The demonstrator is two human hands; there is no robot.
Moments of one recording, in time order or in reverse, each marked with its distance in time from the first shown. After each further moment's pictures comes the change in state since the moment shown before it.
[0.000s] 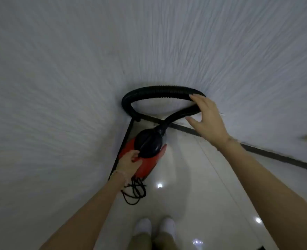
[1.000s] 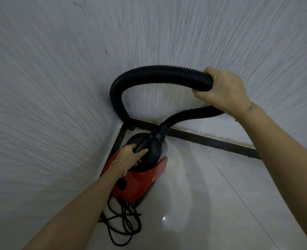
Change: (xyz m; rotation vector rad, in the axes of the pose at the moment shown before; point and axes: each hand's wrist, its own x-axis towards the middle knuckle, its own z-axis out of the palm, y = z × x) left_hand 0.161 -0.054 0.054 0.111 0.029 0.183; right_hand 0.049 0.081 0.044 -0.282 0.194 -0.136
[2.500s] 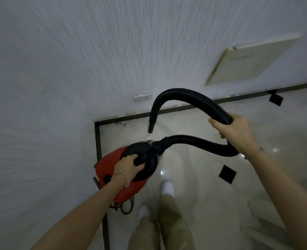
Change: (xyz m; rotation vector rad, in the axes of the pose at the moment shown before) left_hand -0.313 0.206 -0.021 0.679 -0.414 0.198; right_hand -0.255 -0.067 -0.367 0.436 0.110 1.017
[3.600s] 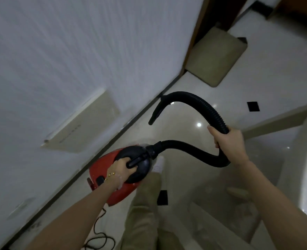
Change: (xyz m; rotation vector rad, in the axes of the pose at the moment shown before) left_hand 0.166 0.582 0.191 0.413 -0.304 0.317; right_hand 0.116 0.291 -0.476 0.375 0.574 0.527
